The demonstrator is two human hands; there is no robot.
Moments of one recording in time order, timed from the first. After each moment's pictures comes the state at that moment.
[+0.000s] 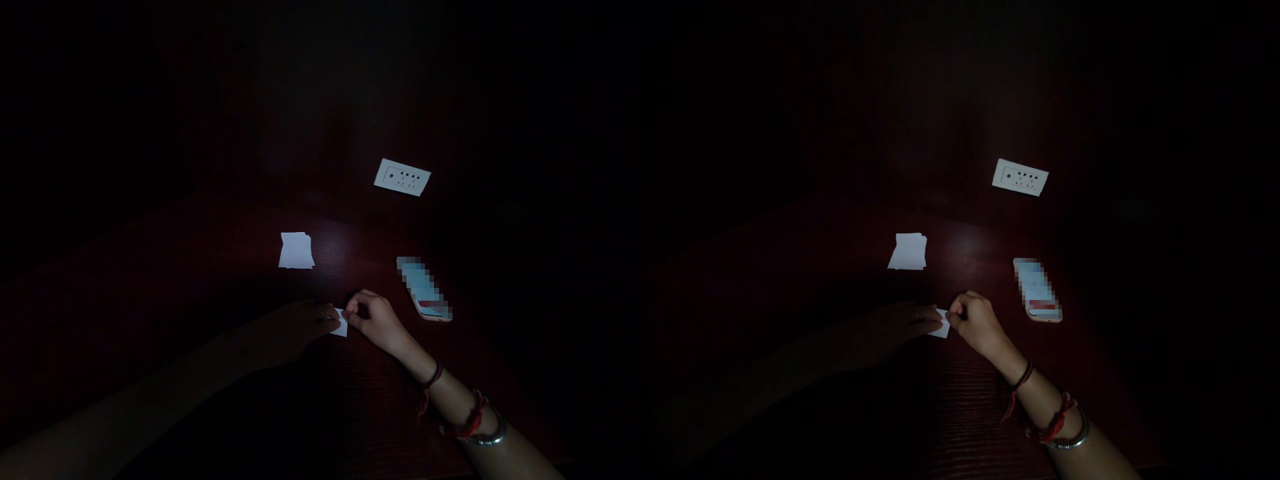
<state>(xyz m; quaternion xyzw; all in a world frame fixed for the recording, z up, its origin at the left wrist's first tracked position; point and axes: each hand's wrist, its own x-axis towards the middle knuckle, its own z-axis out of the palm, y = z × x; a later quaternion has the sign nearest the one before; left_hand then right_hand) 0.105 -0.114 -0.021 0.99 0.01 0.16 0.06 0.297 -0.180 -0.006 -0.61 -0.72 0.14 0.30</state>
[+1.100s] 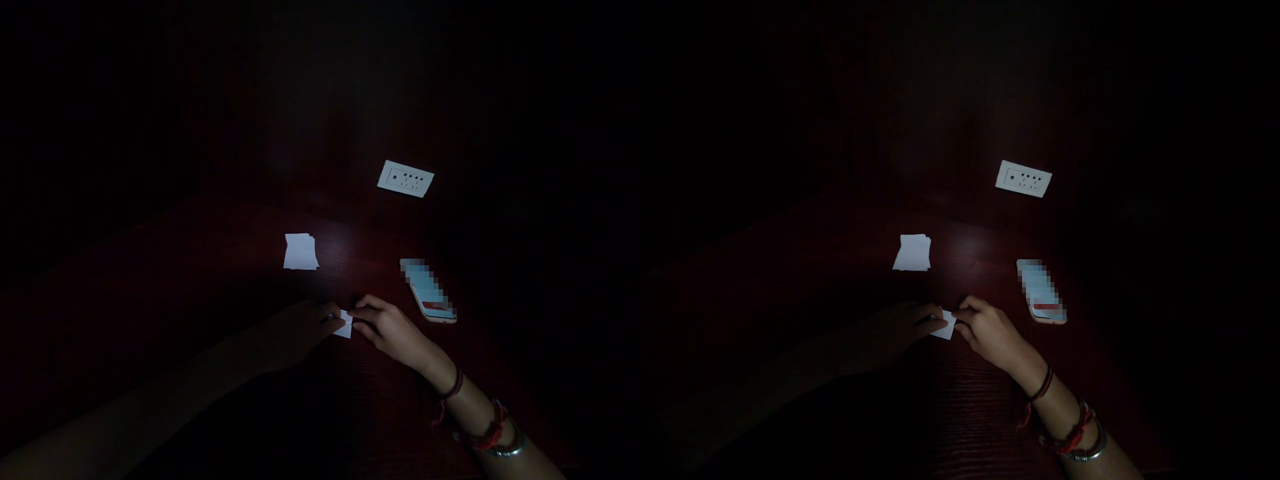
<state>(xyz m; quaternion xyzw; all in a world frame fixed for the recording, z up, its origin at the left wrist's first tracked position) 0.107 -0.123 -0.017 0.99 0.10 0.14 0.02 0.306 -0.199 0.007 -0.54 -0.82 0.06 0.17</state>
